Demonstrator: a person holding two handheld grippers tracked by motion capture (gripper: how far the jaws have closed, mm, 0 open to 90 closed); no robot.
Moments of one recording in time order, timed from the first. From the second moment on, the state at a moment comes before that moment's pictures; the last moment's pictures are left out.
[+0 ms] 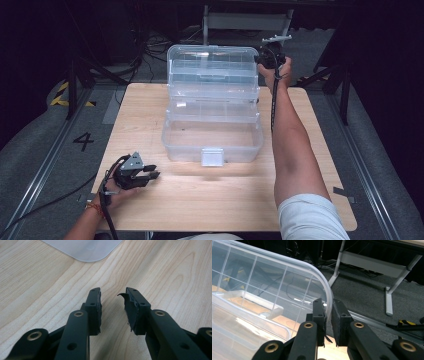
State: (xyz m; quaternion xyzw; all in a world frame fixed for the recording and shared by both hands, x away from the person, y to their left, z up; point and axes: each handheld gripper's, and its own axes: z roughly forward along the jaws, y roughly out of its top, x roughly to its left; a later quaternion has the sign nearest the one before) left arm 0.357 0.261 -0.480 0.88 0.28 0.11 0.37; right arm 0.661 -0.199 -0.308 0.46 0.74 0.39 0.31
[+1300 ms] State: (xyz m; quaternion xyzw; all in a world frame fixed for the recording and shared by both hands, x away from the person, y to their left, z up) left arm 0.355 0.260 -0.479 0.88 0.27 0.11 0.37; right arm 0.667 -0.198 -0.328 0.46 0.76 0.37 0.29
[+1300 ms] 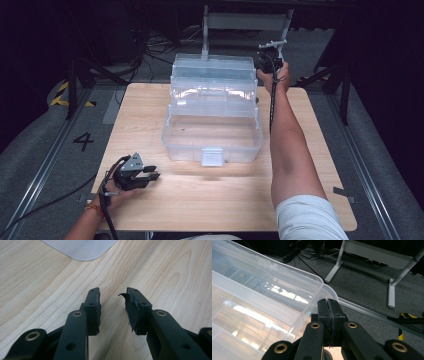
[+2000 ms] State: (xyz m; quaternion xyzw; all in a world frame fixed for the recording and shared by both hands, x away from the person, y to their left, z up) left arm 0.355 0.261 -0.480 0.88 0.28 0.11 0.37; right arm 0.611 -0.222 -0.303 0.41 0.76 0.39 0.31
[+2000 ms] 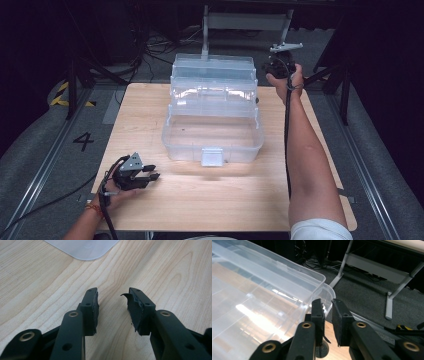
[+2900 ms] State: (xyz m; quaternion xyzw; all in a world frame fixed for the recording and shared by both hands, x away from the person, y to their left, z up) left arm 0.356 0.261 -0.481 0.87 0.29 0.12 0.37; right arm 0.500 -0.265 -0.333 0.34 0.79 0.41 0.28
